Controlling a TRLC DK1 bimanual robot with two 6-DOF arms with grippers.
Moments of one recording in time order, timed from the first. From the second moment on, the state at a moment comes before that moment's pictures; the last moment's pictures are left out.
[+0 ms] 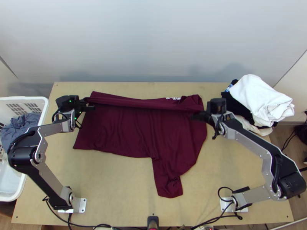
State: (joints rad) left arm 0.12 1.87 0.97 0.51 0.07 0.08; right arm 0.29 1.58 0.93 -0.09 0.09 0.22
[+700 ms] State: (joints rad) left arm 0.14 1.90 1.18 -0.08 0.12 0.11; right arm 0.35 1.58 0.83 -0.10 0.07 0.17
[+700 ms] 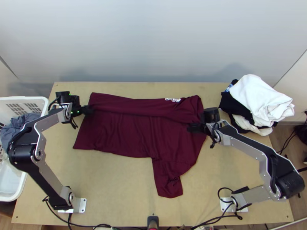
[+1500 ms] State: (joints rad) left arm 0.33 1.50 1.21 -0.59 0.29 0.30; right arm 0.39 1.03 0.91 -0.71 -0.10 0.05
